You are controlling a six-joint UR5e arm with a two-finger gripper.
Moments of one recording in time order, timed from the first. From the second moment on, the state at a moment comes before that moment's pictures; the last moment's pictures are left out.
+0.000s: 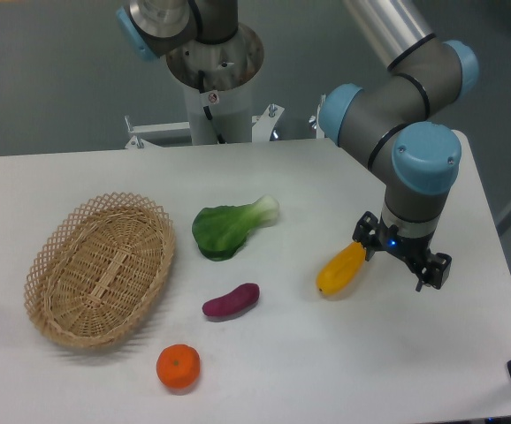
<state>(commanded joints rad) 2.62 -2.05 -1.45 -1.08 1.59 1.33</state>
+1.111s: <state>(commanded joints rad) 2.57 -1.88 -1.79 -1.04 1.57 1.33</state>
